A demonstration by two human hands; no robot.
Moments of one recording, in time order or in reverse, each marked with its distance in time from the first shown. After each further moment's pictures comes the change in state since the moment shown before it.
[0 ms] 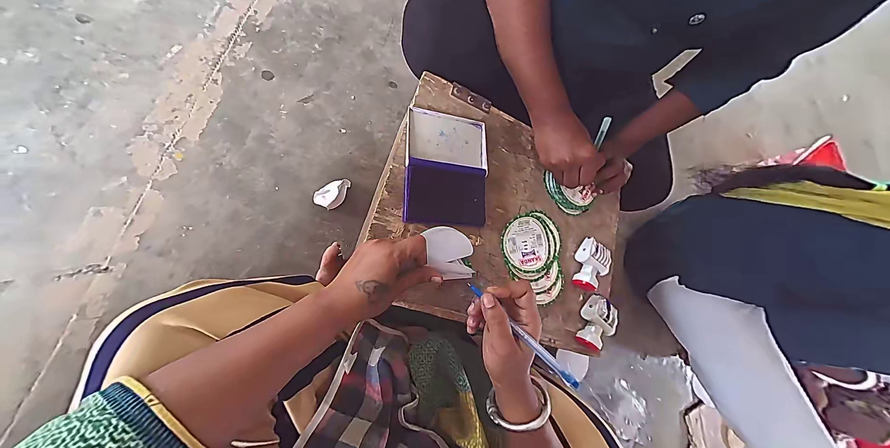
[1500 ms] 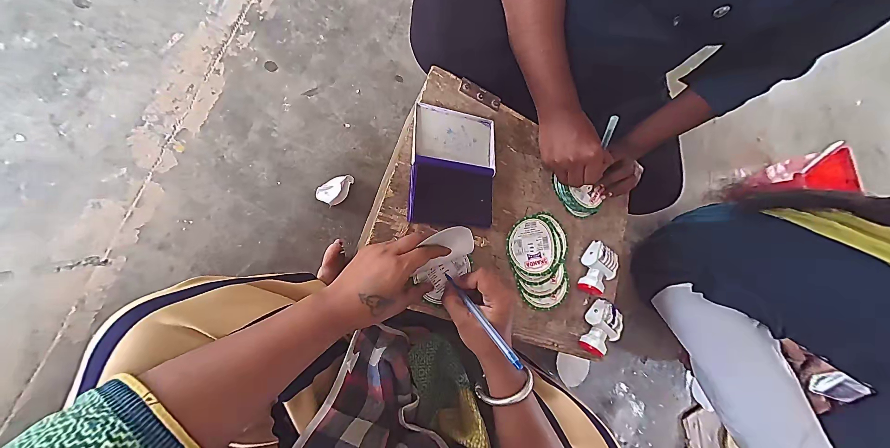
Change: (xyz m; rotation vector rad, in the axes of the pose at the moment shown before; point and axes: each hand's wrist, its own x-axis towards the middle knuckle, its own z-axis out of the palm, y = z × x) left_hand -0.004 -0.007 0.009 0.147 0.013 0.115; right_hand 0.014 0.031 0.003 -0.532 -0.092 -0.099
